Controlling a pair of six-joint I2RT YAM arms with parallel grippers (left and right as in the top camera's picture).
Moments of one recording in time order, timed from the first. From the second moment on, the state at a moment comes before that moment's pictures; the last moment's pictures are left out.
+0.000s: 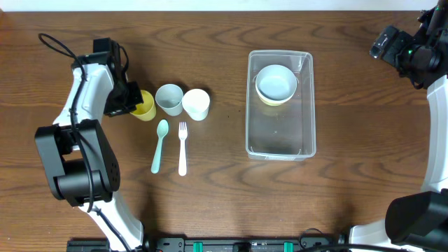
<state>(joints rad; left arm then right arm) 0.14 1.98 1.53 -1.06 -0.01 -0.21 -0.23 1.67 1.71 -0.94 -0.10 0.35</state>
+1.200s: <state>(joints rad) -0.73 2.16 1.87 -1.05 0.02 -0.01 -0.23 1.67 1.71 -0.94 -0.10 0.35</state>
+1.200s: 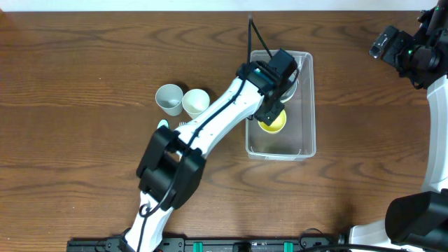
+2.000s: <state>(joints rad) -0.35 1.74 2.02 -1.40 -0.13 -0.03 -0.23 1.67 1.71 -0.94 -0.10 0.35</state>
